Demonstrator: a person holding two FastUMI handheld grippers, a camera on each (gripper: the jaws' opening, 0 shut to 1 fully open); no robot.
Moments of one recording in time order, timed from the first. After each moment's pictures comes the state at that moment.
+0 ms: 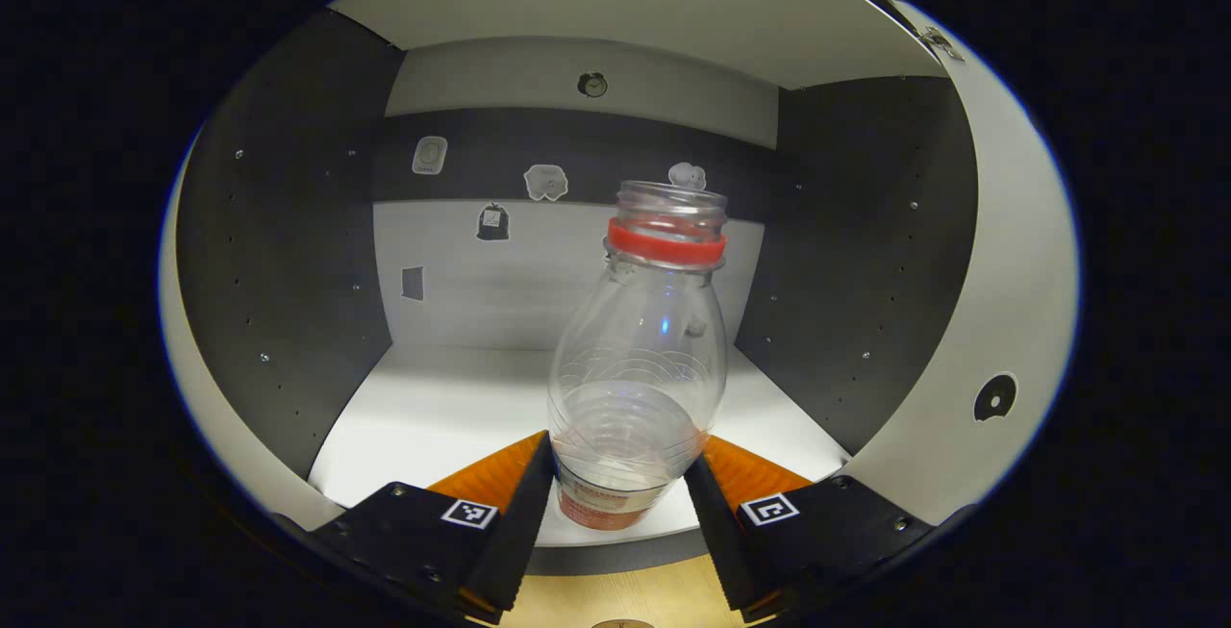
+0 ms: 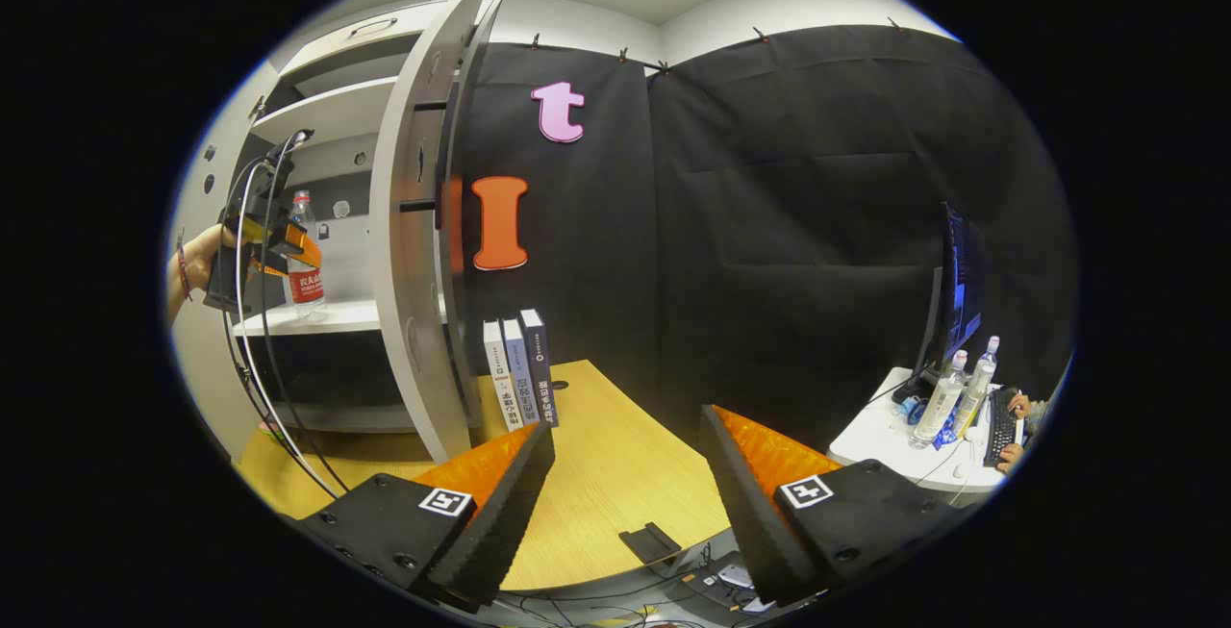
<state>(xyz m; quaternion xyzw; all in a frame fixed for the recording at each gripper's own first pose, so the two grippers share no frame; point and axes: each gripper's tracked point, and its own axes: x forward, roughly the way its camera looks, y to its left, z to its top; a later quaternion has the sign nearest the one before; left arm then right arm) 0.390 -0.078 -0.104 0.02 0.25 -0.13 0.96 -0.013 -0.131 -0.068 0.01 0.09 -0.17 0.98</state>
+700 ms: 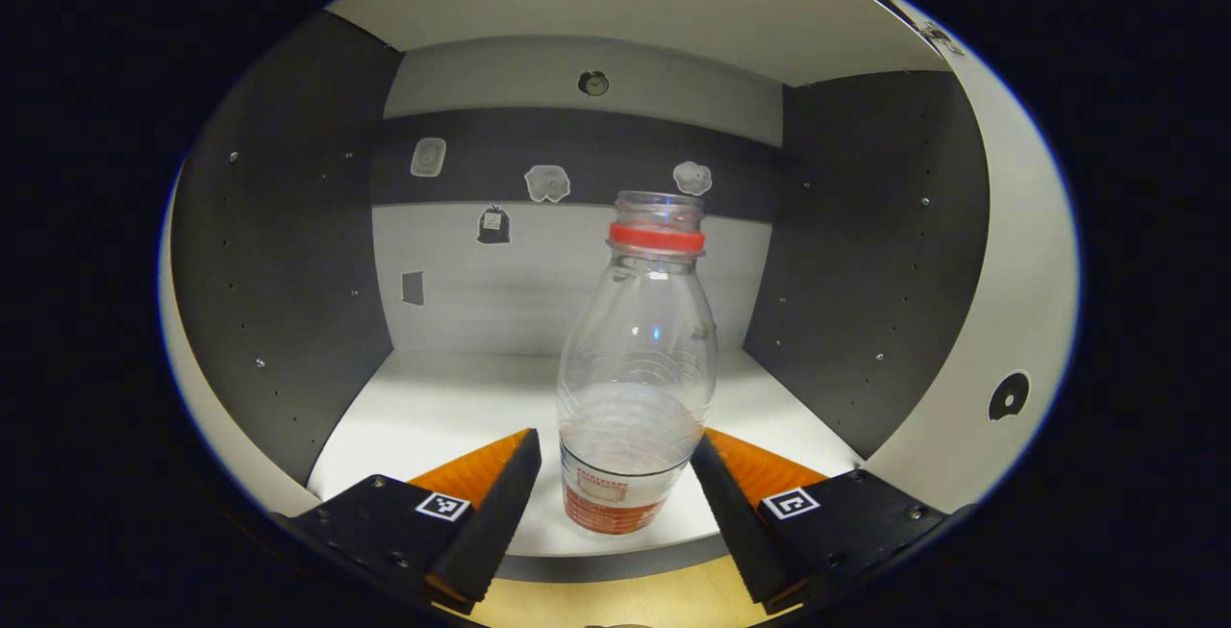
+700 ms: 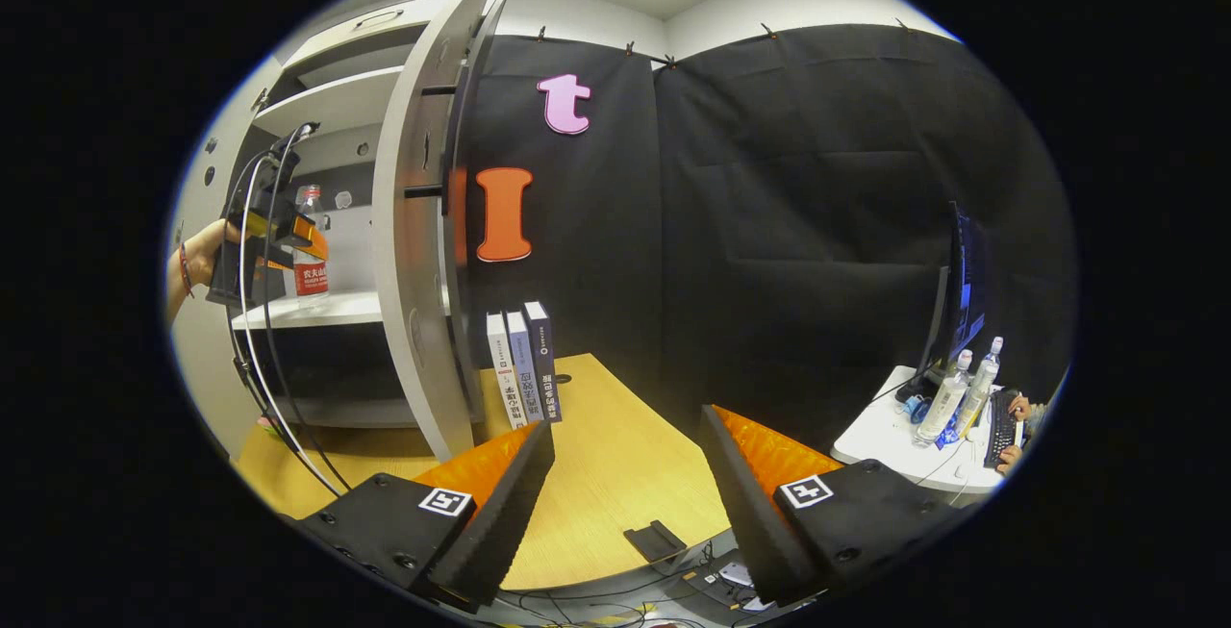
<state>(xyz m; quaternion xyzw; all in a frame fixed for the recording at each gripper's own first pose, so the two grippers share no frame) 0.397 -0.072 -0.101 0.03 0.24 -0.11 0.96 -0.003 -0.119 -0.073 0.01 0.10 -0.17 0.98</state>
